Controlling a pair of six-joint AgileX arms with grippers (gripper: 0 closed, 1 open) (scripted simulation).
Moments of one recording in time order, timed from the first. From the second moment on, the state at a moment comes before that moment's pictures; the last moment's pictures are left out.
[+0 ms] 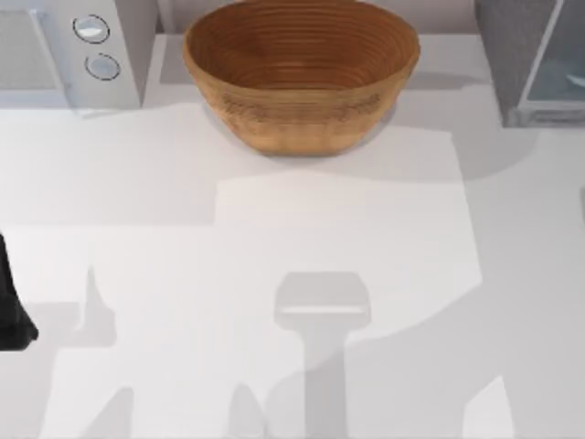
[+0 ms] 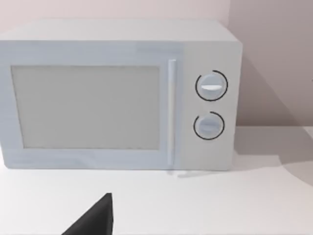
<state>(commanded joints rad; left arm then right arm) 0.00 0.00 0.00 0.00 0.00 0.00 -0.20 2.34 1.27 1.07 -0.16 0.01</state>
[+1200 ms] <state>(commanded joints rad) 0.00 0.00 0.00 0.00 0.00 0.00 -0.21 2.20 1.27 0.93 -0.17 0.01</state>
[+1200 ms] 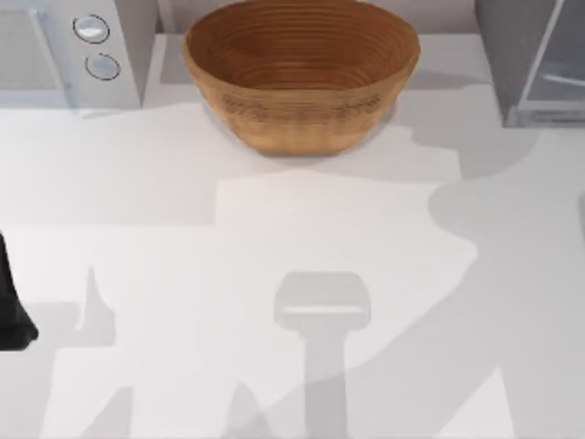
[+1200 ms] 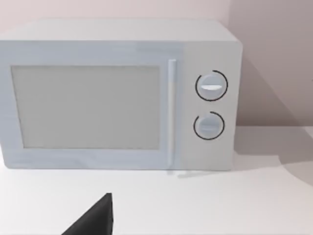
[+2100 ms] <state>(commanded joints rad) 0.00 0.00 0.00 0.00 0.00 0.00 -0.25 1.94 0.82 1.12 -0.22 0.02</state>
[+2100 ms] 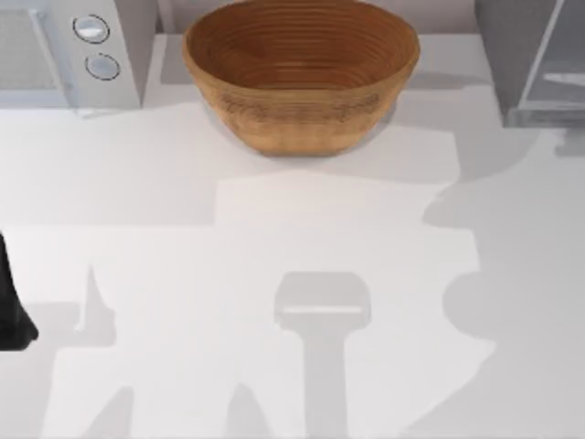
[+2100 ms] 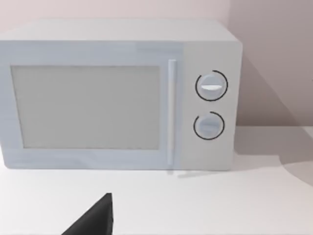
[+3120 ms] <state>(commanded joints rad) 0.00 0.00 0.00 0.00 0.00 0.00 -0.11 0.76 0.35 0.47 -0.09 0.01</state>
